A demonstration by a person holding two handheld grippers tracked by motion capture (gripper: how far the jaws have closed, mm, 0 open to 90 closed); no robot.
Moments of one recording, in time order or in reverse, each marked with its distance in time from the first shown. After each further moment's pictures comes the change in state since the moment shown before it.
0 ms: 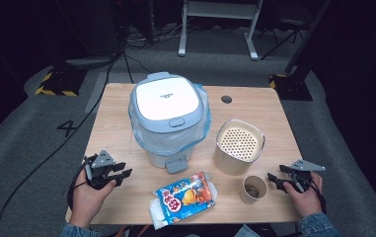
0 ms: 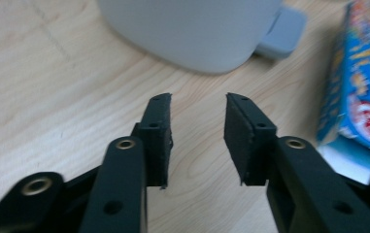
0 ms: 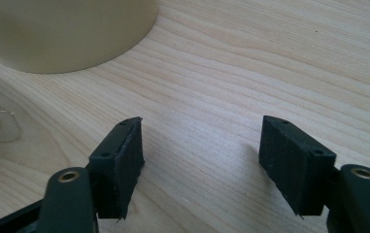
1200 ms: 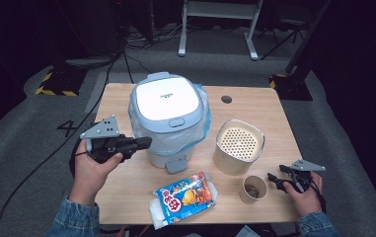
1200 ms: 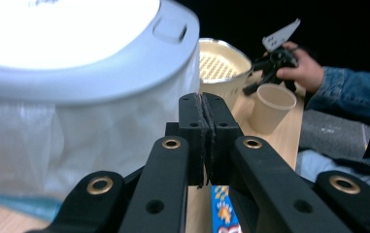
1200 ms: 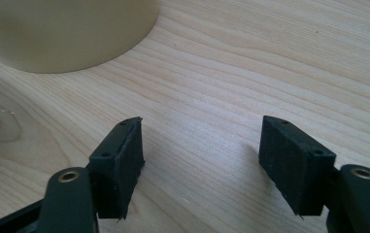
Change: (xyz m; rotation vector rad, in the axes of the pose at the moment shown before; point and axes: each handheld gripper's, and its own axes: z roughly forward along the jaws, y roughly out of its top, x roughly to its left) left arm -0.033 0.118 -0.050 -0.276 -0.274 0.176; right arm 0.000 0.000 0.000 -0.001 0.001 -0.001
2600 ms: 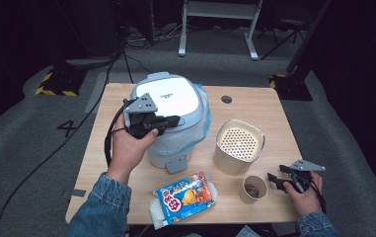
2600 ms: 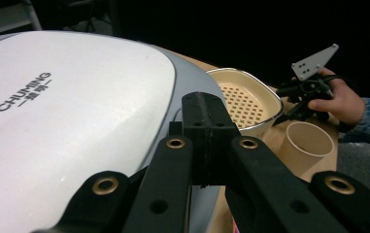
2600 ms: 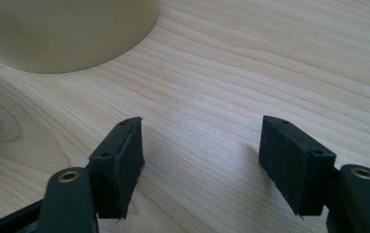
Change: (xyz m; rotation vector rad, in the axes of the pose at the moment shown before) left arm 0.004 0.050 0.065 0.025 0.090 0.006; right arm 0.000 0.000 0.000 0.000 0.000 -0.002
